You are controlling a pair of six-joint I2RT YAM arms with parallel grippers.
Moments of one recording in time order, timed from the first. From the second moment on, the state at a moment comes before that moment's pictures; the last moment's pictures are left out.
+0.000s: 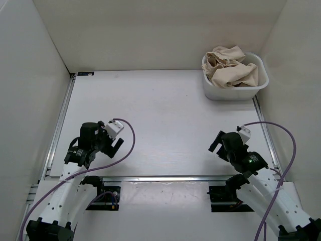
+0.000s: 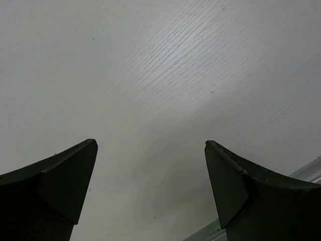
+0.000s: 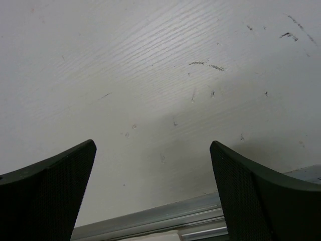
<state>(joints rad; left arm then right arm) -0.18 0.68 0.60 -0.66 0.20 0.53 0.50 0.57 0.51 -0.83 0.36 0.85</state>
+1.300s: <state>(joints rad) -0.17 1.10 0.98 -0.69 0.25 0.49 -0.09 2.29 2.28 -0.79 -0.03 0.49</state>
